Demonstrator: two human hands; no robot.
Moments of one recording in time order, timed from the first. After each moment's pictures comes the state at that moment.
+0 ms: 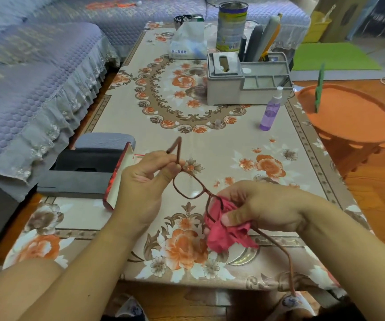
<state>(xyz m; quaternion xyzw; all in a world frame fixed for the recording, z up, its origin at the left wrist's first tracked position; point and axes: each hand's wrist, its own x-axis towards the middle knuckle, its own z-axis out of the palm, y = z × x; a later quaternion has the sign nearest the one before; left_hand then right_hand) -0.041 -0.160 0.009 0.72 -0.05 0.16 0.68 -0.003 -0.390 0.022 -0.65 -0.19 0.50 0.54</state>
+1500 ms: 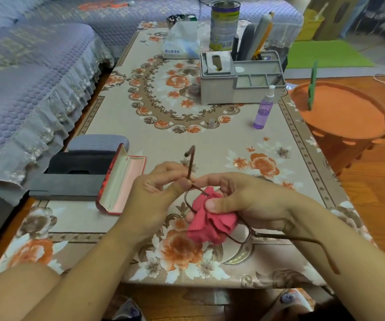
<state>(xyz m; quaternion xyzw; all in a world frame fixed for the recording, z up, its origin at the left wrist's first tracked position) -0.045 -0.173 -0.011 0.70 -0.04 0.05 0.71 -0.007 -0.379 0.021 -0.52 -0.10 0.50 0.69</state>
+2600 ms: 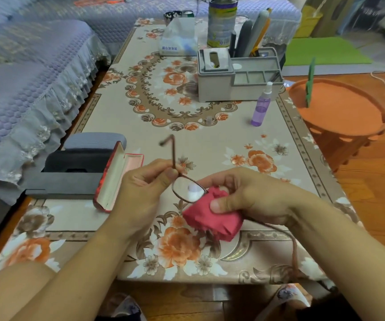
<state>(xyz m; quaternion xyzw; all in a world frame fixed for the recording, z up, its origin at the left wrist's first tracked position) -0.046 -0.171 0.003 0.69 -0.01 0.08 0.72 -0.001 -0.390 0.020 -0.61 -0.14 0.44 0.64</state>
